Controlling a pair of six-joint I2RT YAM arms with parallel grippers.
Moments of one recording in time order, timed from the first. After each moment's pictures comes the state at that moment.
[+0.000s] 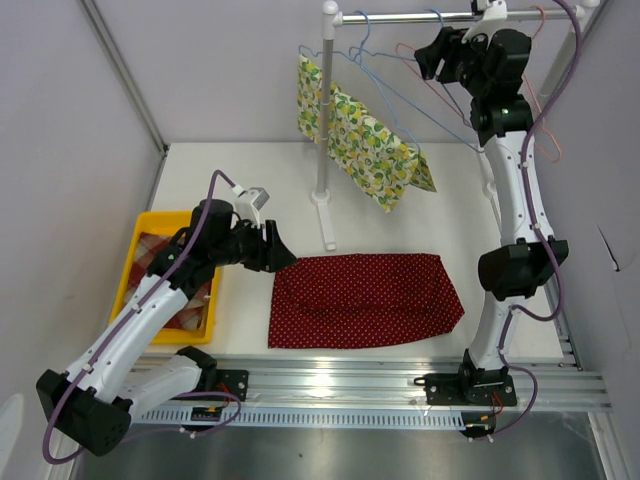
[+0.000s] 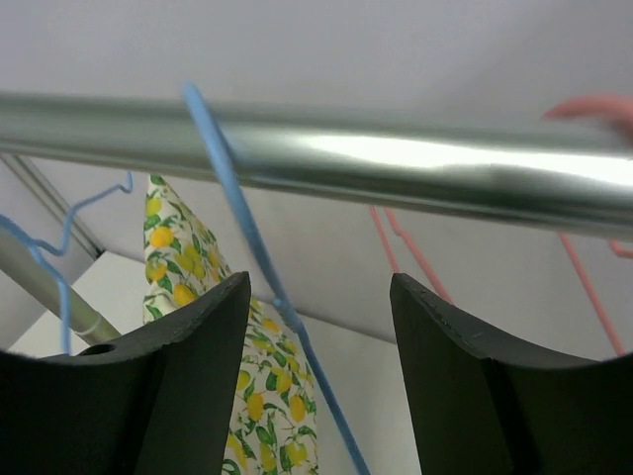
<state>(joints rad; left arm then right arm) -0.45 0.98 0.96 -0.59 0.40 -0.36 0.12 1.96 2.37 -0.30 -0.31 0.15</state>
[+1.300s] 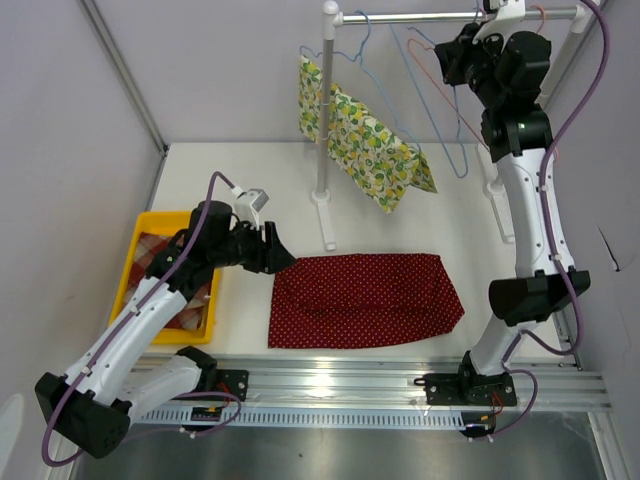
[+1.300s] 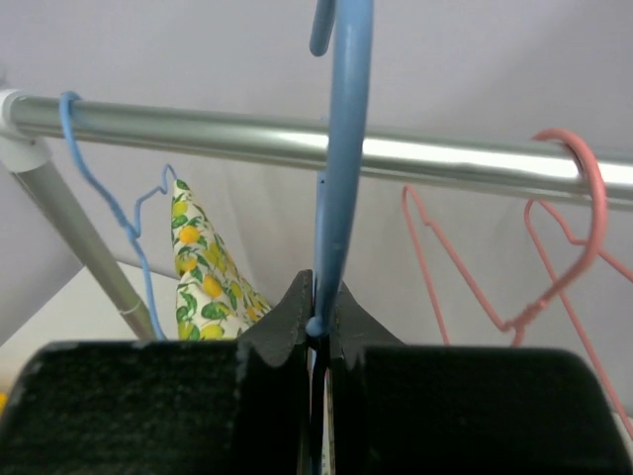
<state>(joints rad) -0.45 0.97 0.95 -0.59 0.40 -0.36 0.16 1.80 2.26 -0.32 -0.22 0.09</state>
